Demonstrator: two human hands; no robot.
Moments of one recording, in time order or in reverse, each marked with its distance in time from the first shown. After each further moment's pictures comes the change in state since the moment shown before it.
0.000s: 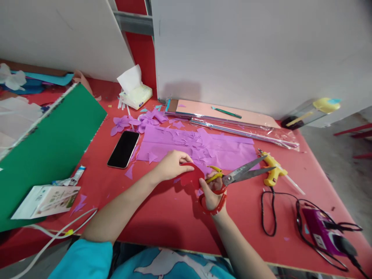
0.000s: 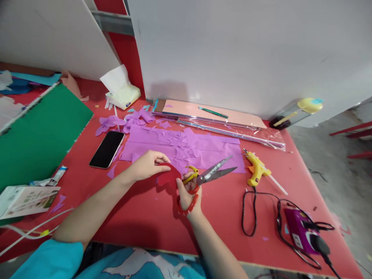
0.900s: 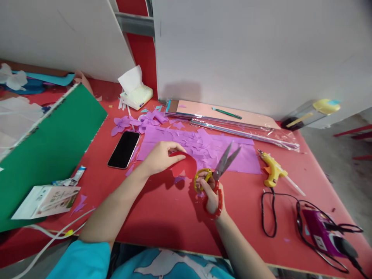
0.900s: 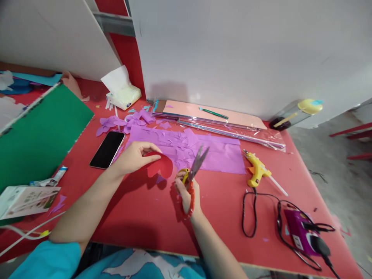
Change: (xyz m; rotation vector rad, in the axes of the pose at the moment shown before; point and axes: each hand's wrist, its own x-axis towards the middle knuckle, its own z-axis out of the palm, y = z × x) left_hand -0.007 0.005 -0.029 0.051 0.207 0.214; right_hand -0.001 -0.003 -0.005 0.023 -0.234 0.166
